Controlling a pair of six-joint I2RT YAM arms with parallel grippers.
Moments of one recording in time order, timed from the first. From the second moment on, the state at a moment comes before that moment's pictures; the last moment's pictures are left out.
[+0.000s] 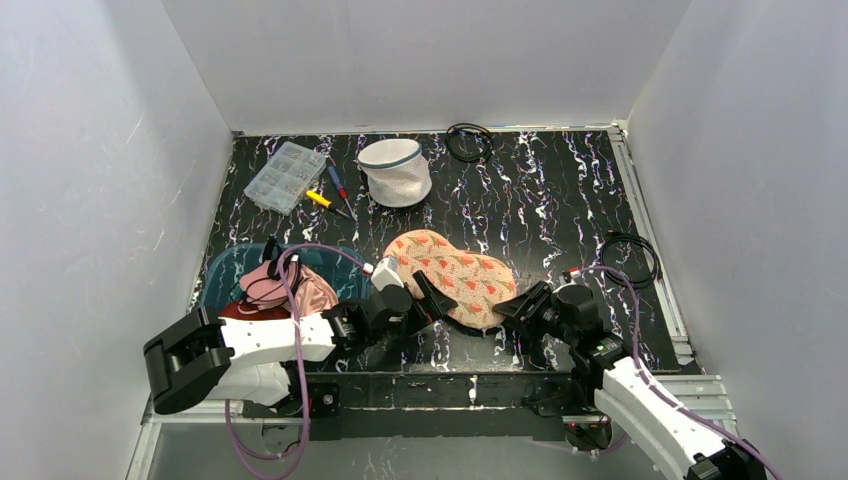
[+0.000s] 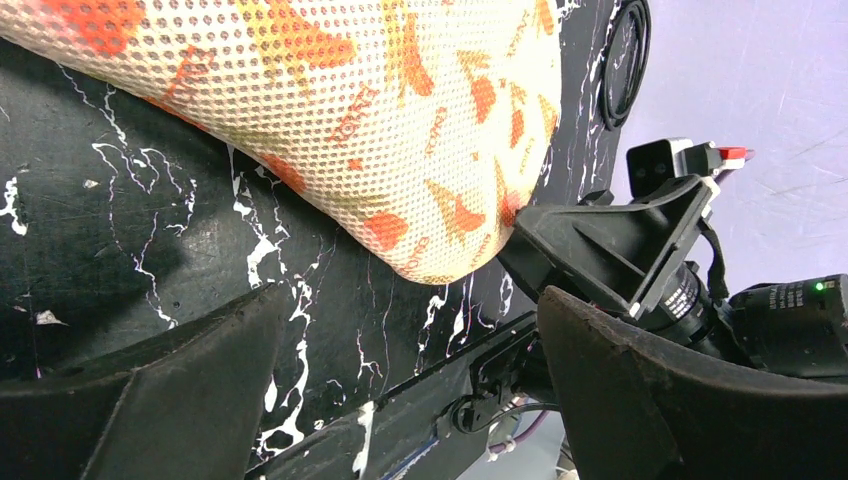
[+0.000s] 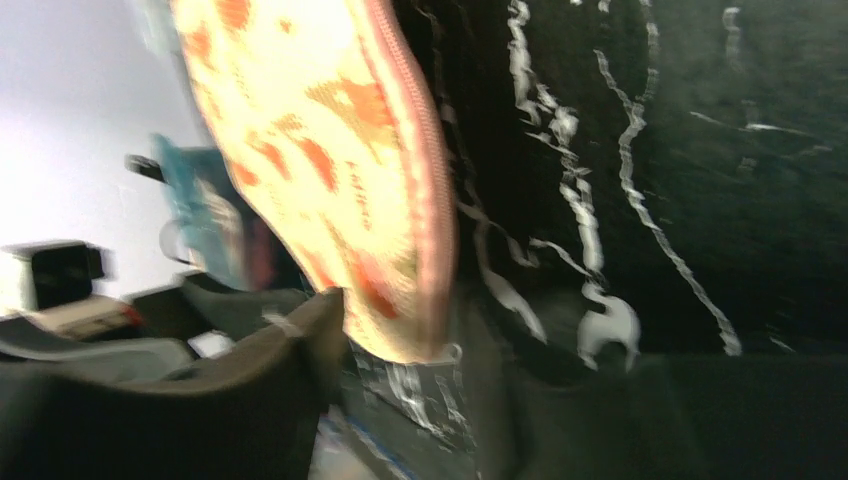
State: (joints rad) left arm -1.12 1.22 0.47 0.17 -0.28 -1.35; right arm 0.45 0.53 0.06 -0.07 -0.25 1.25
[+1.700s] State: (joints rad) left arm -1.13 0.89 0.44 -0.09 -0.31 -1.30; right arm 0.46 0.65 0.14 0.17 -0.40 1.30
